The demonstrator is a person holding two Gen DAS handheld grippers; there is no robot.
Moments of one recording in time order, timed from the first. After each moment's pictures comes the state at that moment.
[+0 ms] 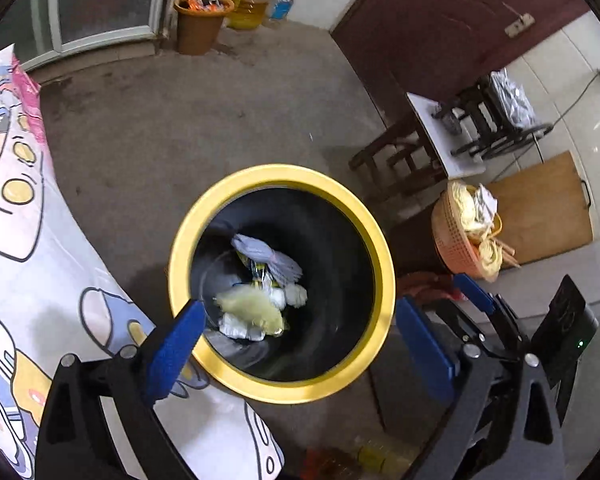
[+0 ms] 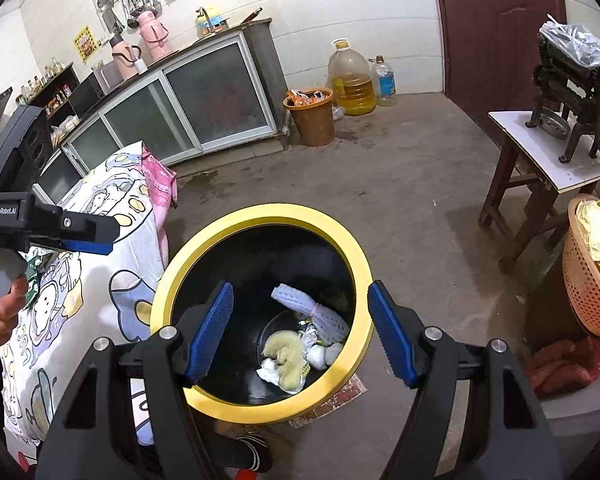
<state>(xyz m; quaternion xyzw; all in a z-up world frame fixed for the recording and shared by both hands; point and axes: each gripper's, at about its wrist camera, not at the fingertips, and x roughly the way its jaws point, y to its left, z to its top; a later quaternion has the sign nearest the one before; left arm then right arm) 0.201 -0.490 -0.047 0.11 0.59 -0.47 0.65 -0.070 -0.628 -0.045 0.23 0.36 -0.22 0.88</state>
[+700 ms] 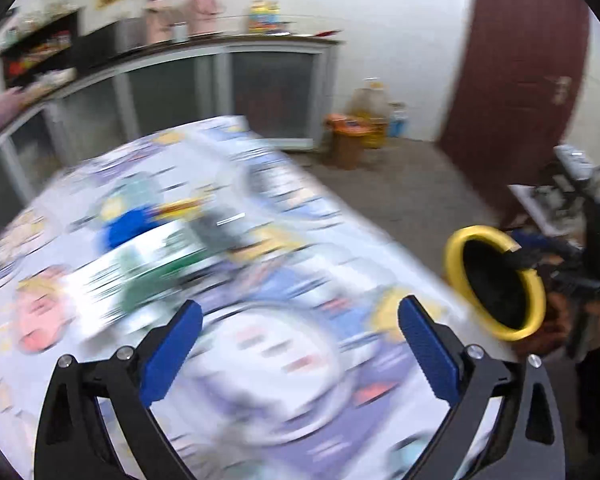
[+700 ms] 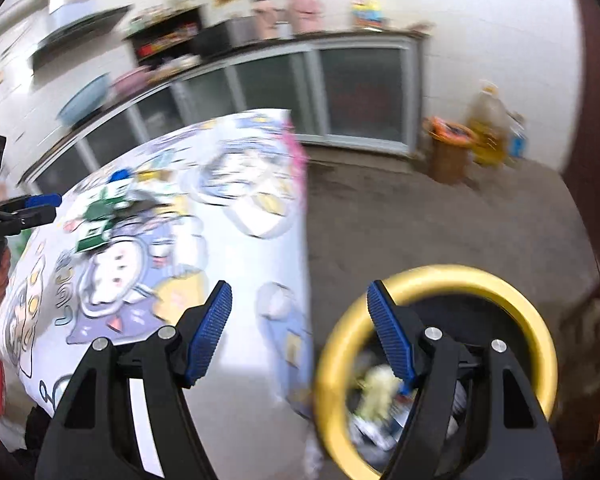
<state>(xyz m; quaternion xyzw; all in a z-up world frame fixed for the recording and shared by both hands) 0.270 -0.137 0.025 0.12 0.40 -0.31 0.86 0.117 -0.445 -0.024 0.07 0.35 0.00 0.93</state>
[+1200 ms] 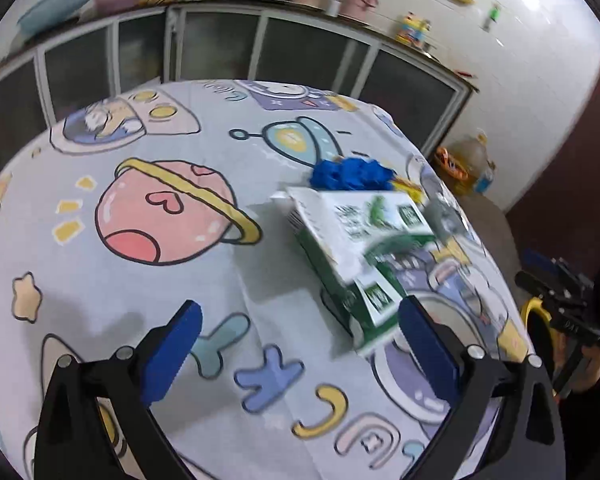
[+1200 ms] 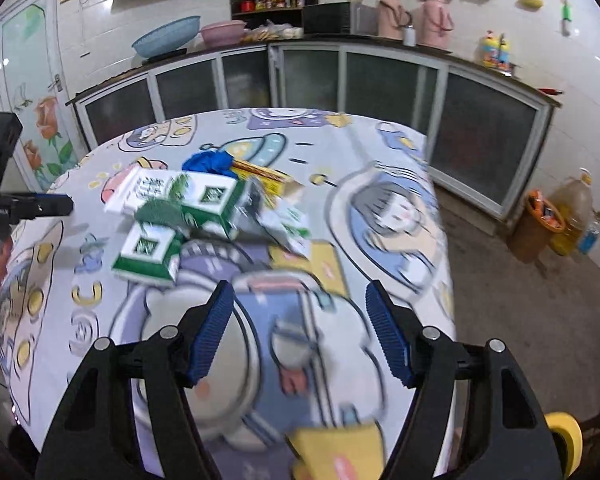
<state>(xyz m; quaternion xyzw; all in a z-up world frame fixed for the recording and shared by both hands) 0.361 0.044 -0.018 -0.05 0.45 -0.19 0.87 0.280 -0.293 -0.019 -0.01 0.37 0.11 0.92</state>
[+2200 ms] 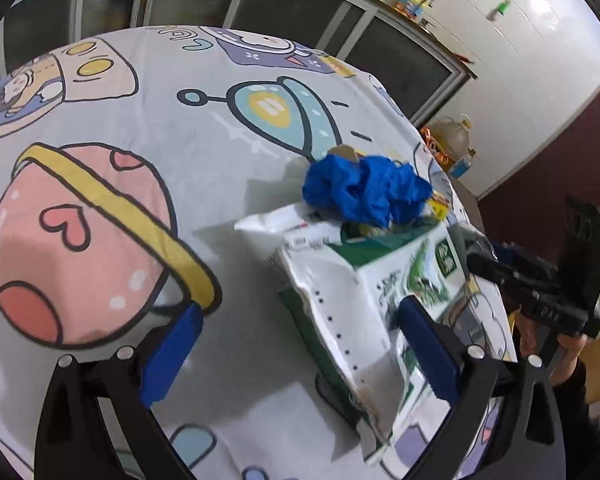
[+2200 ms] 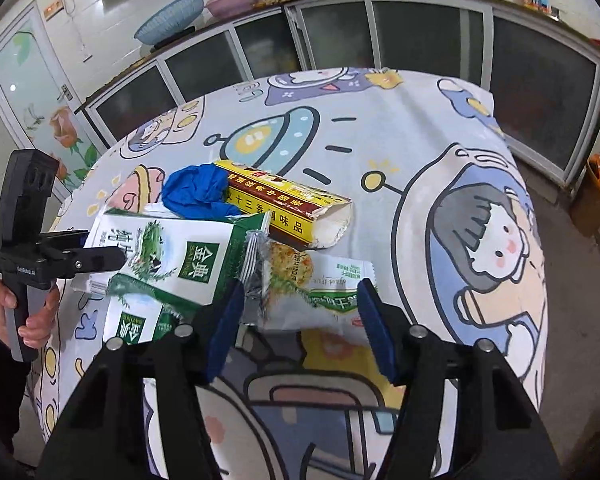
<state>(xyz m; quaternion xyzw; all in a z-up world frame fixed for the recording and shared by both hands) 0.470 0.009 -0.083 -0.09 0.52 -0.25 0.81 0.398 -0.275 -0.062 0.06 0.44 0.18 0.88</state>
